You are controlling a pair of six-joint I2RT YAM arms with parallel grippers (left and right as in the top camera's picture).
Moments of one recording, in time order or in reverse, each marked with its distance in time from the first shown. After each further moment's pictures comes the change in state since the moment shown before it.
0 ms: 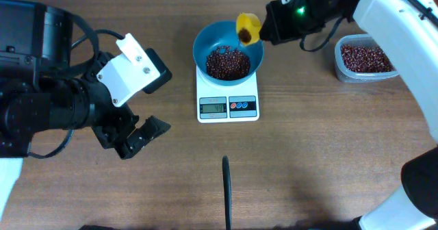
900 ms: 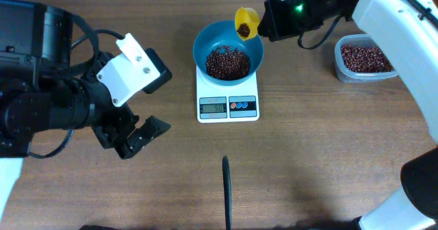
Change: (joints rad) left arm 0.000 0.000 0.000 0.000 0.000 0.000; right arm 0.010 0.000 0.000 0.042 -0.003 0.014
